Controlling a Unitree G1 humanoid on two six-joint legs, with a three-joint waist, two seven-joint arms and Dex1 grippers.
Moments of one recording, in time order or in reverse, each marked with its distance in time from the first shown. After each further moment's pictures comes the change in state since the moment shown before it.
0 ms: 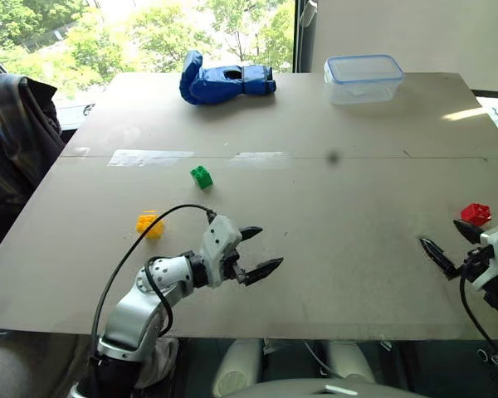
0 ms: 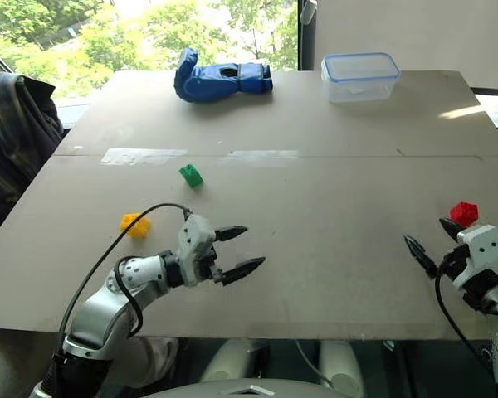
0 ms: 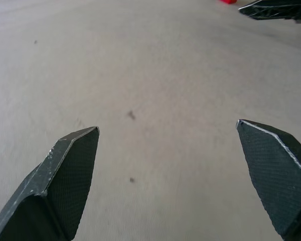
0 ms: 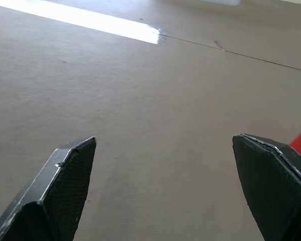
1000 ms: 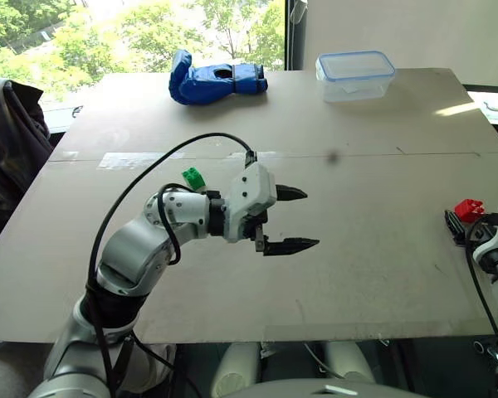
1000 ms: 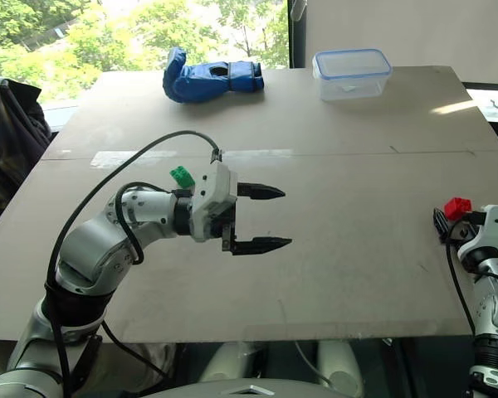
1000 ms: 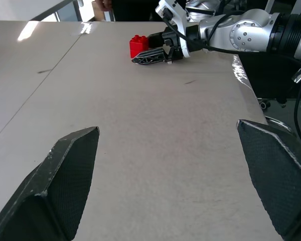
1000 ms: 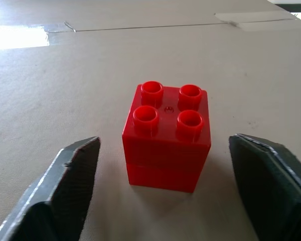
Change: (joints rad) left arm -0.398 0.071 -0.067 -0.087 -0.097 0.194 -0.077; right arm -0.291 0.059 -0.051 0.281 -0.036 0.088 -0.229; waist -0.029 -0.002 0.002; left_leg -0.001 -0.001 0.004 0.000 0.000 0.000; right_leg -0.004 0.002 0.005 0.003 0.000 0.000
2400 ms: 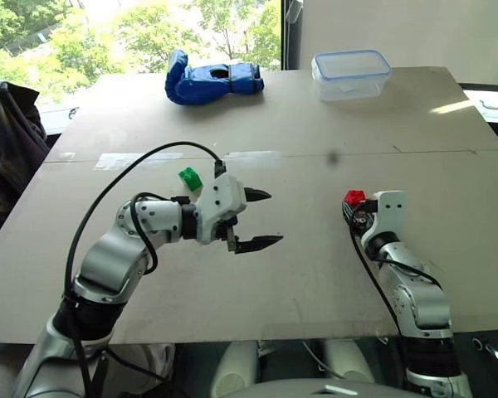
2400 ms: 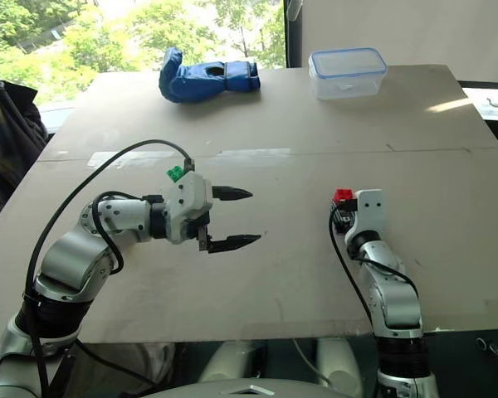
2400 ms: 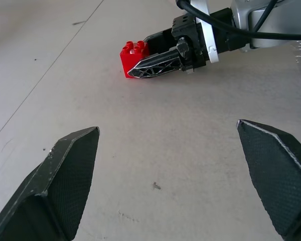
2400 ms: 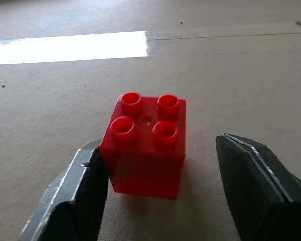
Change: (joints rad) left arm 0.136 0.111 0.066 0.094 0.119 -0.174 -0.059; right arm -0.007 0.413 0.460 -0.528 -0.210 0.336 -0.321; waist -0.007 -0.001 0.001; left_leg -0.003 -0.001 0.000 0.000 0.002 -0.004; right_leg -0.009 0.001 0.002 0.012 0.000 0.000
